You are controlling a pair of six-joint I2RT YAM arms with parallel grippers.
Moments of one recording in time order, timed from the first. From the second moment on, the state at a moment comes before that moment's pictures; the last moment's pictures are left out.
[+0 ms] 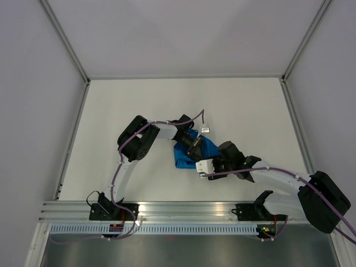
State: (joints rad) left arm -0.67 2.34 1.43 -0.31 1.30 0.06; right arm 0.71 1.18 0.44 -0.19 -0.28 -1.02
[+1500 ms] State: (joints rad) left arm -0.53 1.76 1.32 -0.14 0.24 -0.06; right arm 0.49 1.89 1.18 -0.96 -0.59 -0.99
